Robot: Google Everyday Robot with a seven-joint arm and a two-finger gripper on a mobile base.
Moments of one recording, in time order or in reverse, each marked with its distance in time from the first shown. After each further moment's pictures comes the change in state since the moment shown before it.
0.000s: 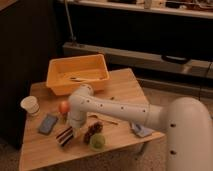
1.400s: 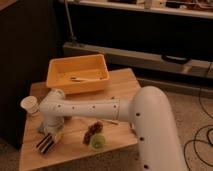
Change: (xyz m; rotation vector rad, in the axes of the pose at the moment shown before) arm 0.077 0.071 0.032 0.031 -0.030 -0.202
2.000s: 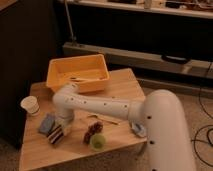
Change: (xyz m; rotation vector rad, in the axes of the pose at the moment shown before) arm -0.054 -0.028 -0.009 -0.015 0.005 0.132
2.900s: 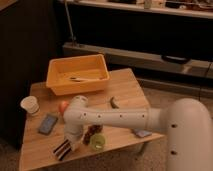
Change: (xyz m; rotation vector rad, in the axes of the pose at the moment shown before) arm 0.038 -0.077 0.014 0.040 0.012 -0.018
